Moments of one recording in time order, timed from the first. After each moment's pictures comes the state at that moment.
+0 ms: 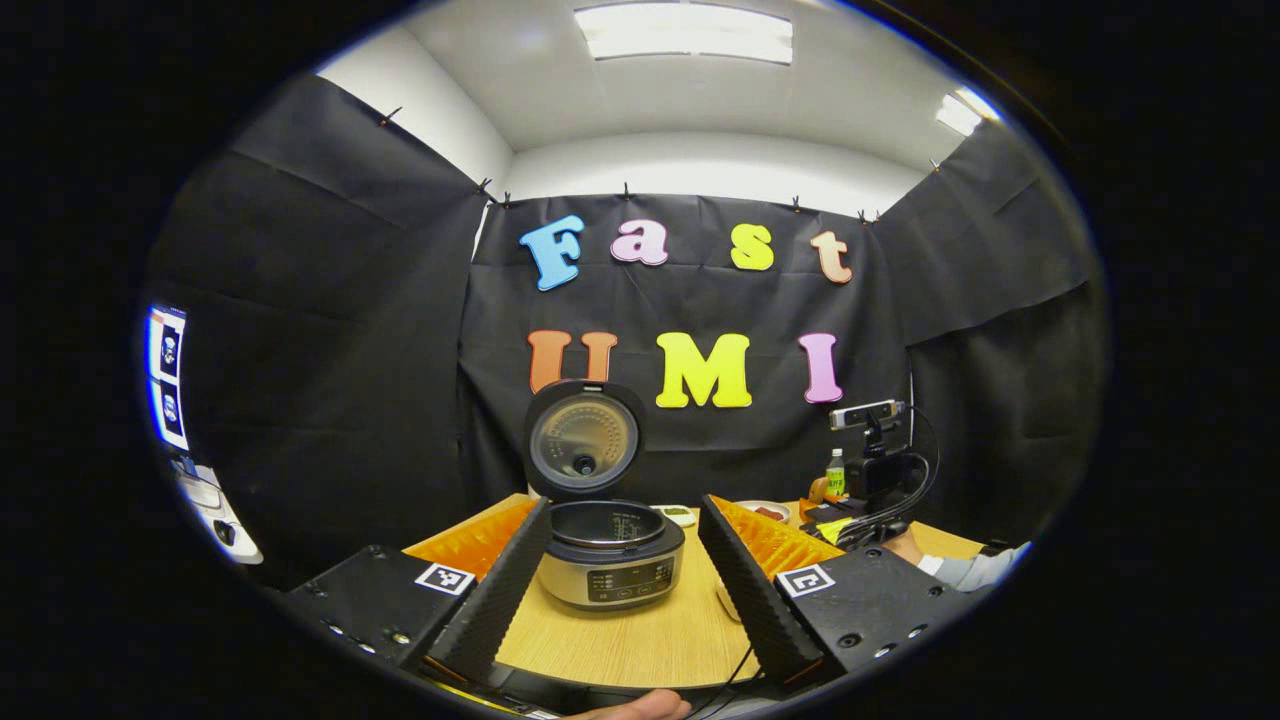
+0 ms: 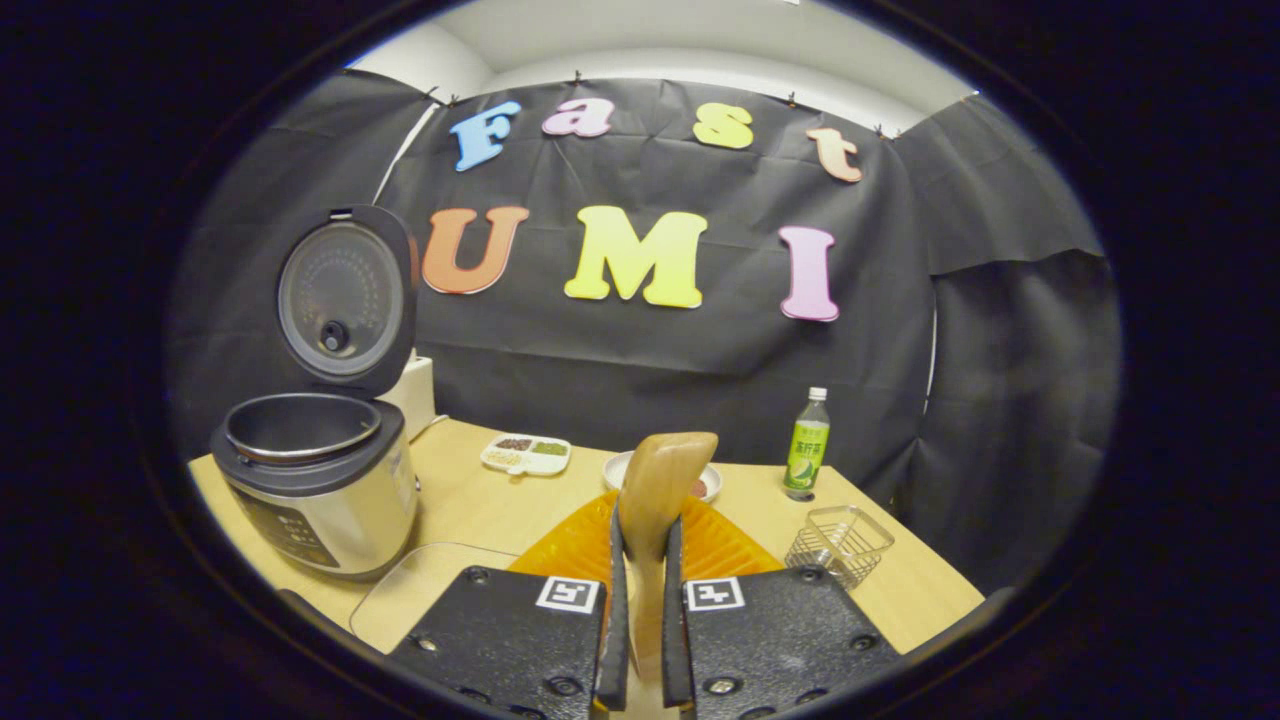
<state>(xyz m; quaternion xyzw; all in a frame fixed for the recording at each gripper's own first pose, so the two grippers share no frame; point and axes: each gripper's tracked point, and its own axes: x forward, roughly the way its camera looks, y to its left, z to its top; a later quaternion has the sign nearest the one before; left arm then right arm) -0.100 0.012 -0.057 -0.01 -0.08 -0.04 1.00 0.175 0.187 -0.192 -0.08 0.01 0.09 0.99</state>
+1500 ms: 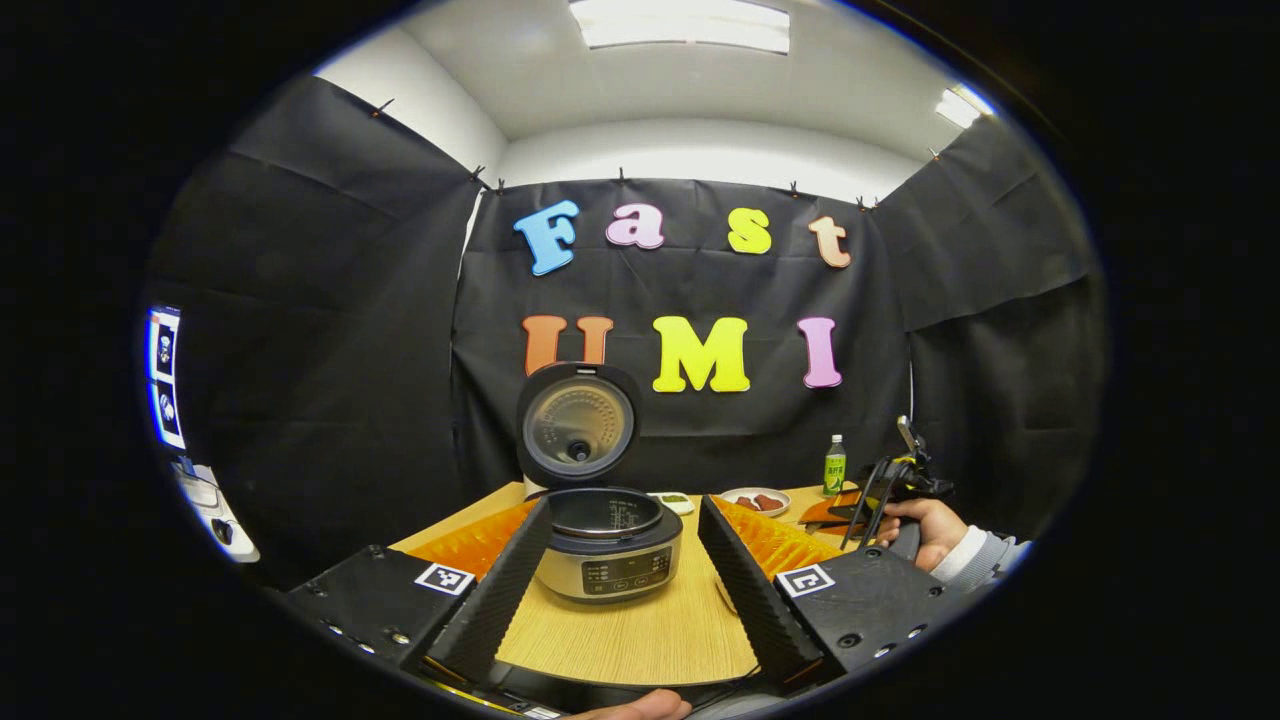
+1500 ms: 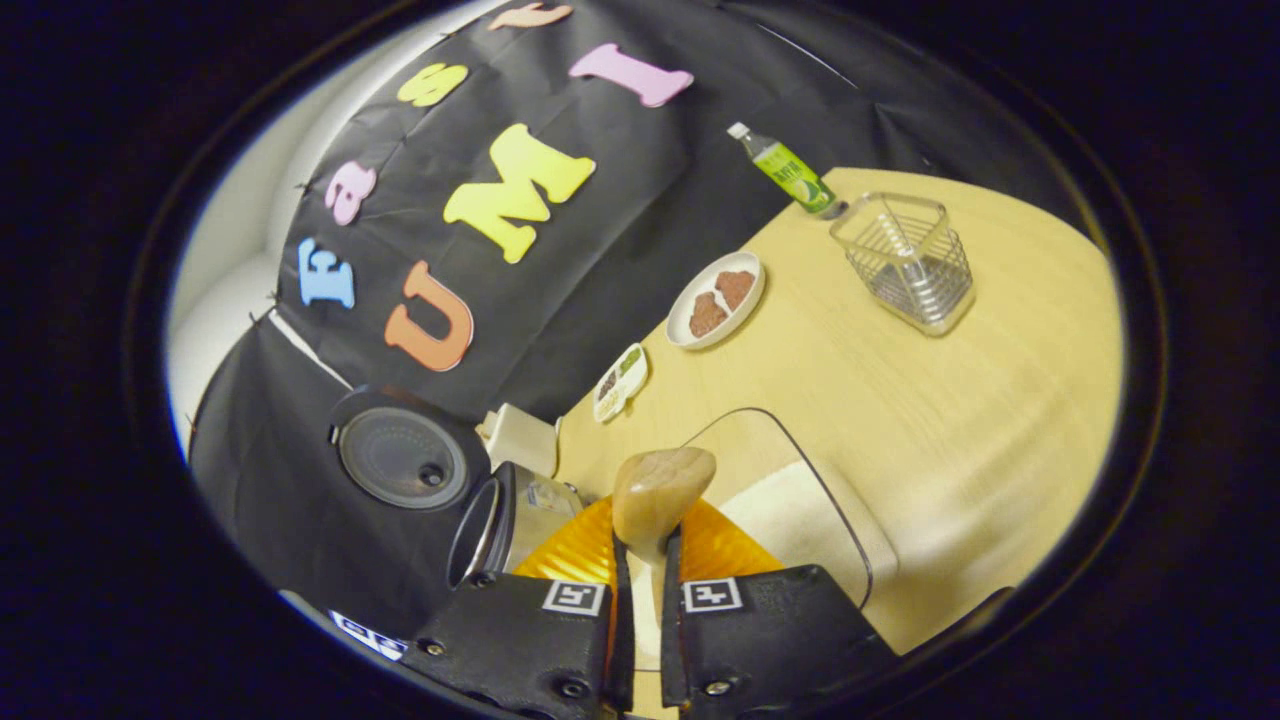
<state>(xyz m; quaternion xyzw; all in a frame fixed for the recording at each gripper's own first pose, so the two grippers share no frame) -0.086 0.014 -0.074 0.00 -0.06 -0.03 1.00 0.138 0.192 -0.238 0.41 0.30 0.18 0.84</state>
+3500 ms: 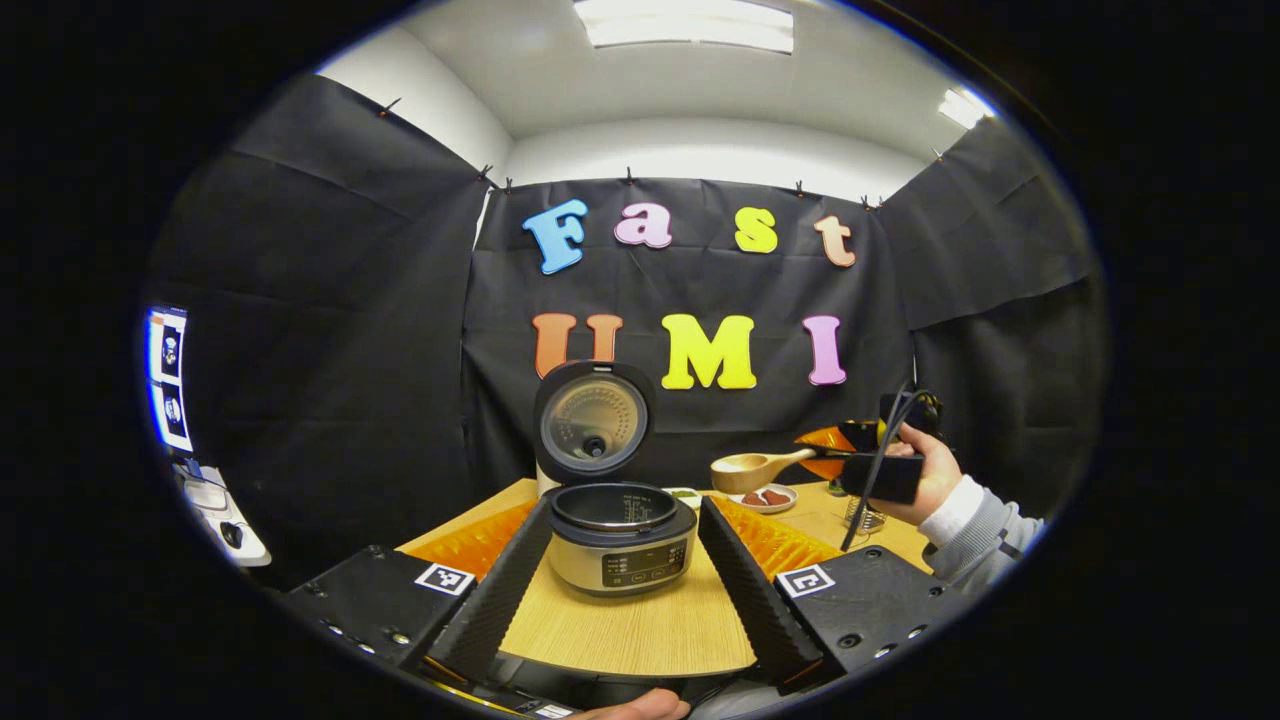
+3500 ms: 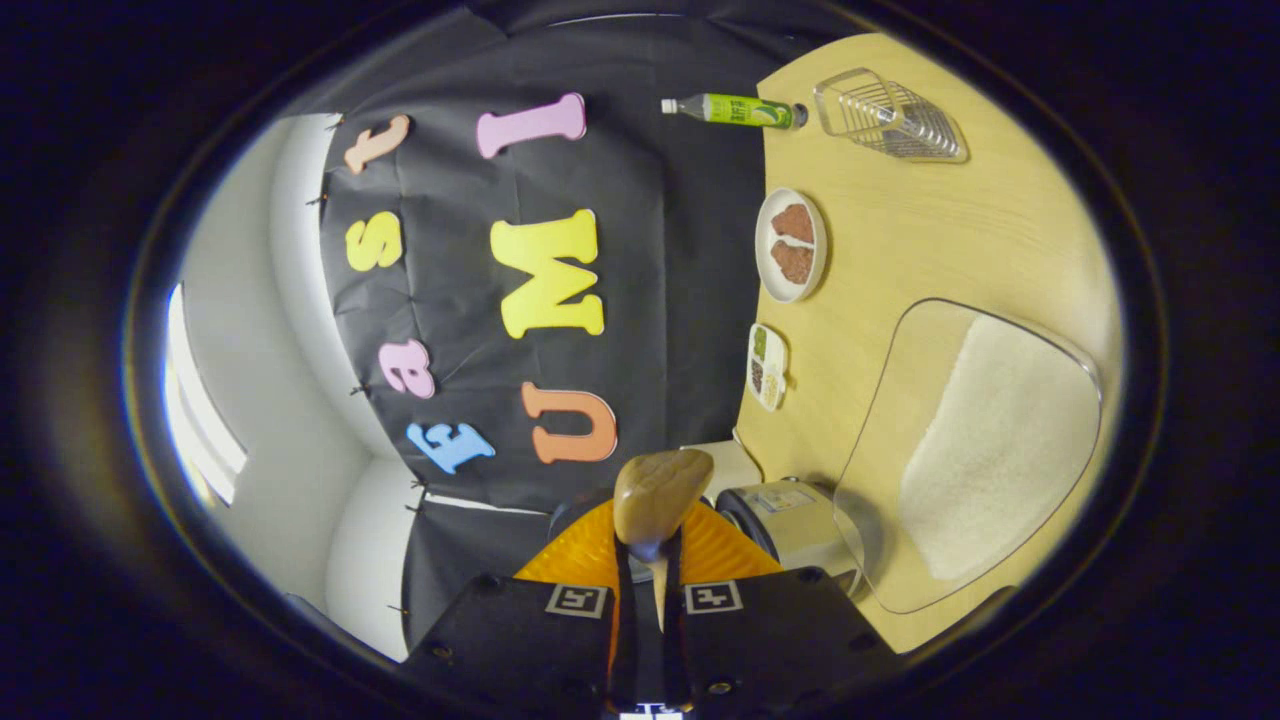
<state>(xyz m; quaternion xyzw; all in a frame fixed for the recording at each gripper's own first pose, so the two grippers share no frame) -0.099 0.031 -0.079 0.00 -0.05 -0.03 1.00 0.144 0.256 -0.101 0.65 0.24 0.25 0.68</state>
